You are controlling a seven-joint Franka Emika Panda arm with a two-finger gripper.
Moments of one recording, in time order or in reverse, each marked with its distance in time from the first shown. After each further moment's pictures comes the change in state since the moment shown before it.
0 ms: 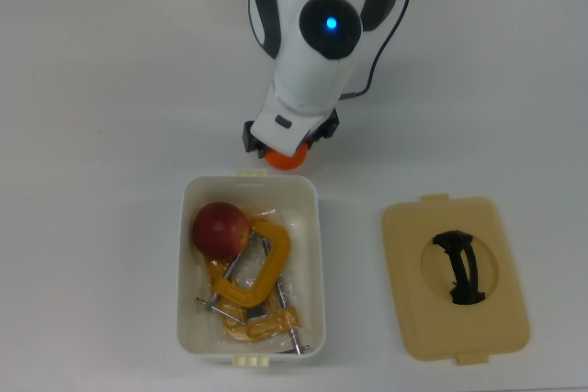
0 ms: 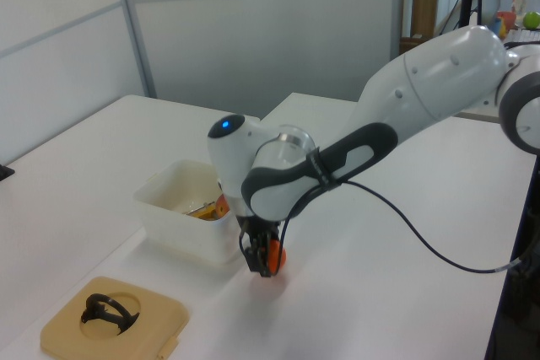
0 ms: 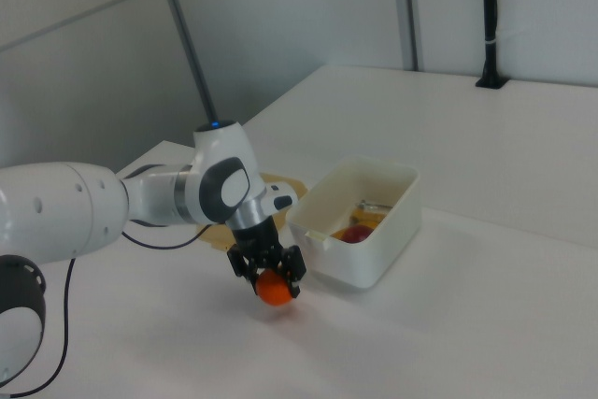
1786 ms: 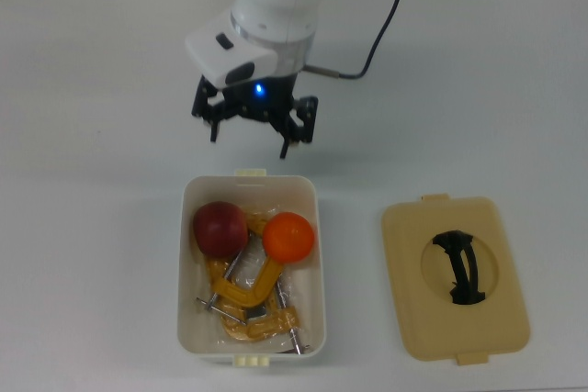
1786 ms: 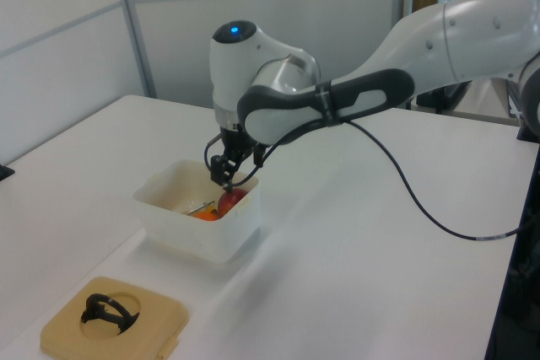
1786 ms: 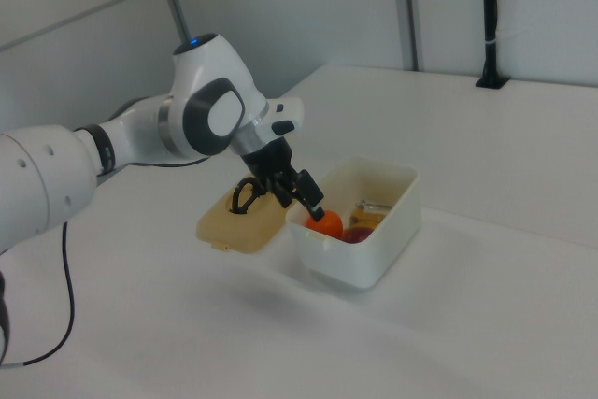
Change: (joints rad) arm -0.021 -0.099 -0.044 0.185 -0.029 -0.047 0.340
